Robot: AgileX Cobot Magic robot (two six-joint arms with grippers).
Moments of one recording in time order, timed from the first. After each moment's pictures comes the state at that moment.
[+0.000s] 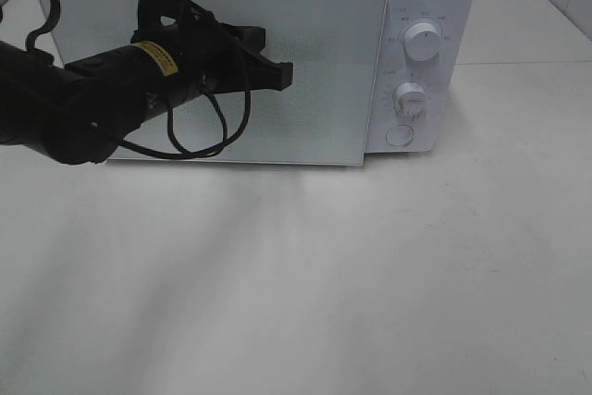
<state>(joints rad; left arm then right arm) -0.65 1.89 -0.95 -0.08 -0.67 0.01 0.02 0.00 -0.51 -0.09 1.05 0.00</state>
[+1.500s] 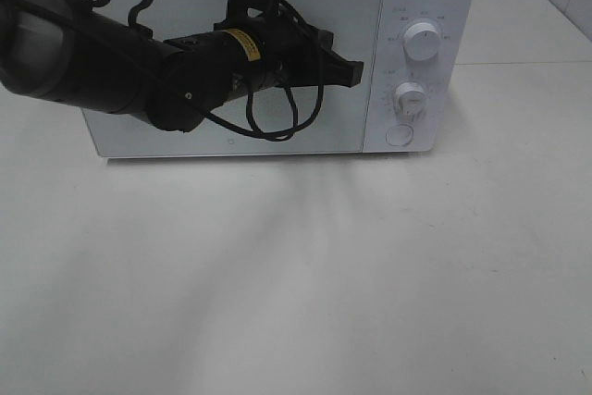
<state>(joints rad) -0.70 2.06 -1.24 -0.07 -0.48 0.01 0.02 0.00 -0.51 -0.09 1.05 0.00</state>
